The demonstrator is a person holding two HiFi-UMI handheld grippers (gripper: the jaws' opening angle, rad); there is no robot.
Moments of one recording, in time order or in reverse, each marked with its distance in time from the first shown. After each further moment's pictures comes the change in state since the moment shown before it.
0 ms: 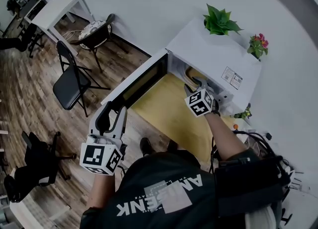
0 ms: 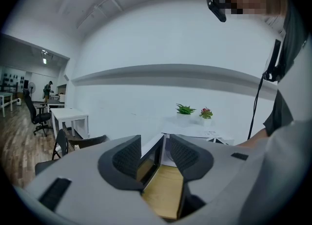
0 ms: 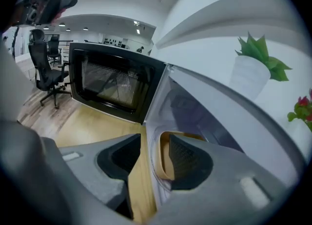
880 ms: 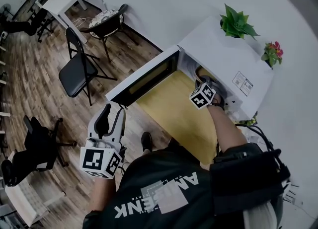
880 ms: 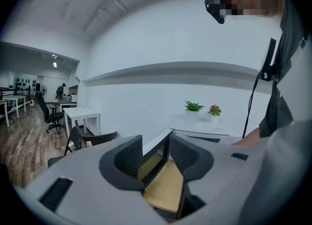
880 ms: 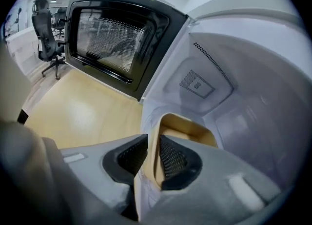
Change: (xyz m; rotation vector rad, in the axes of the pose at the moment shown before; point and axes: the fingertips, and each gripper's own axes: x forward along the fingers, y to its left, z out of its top) left arm -0.021 0.013 -0.012 -0.016 0.036 0.122; right arm 0.070 -0.011 -0.050 -0.202 0.232 -0.003
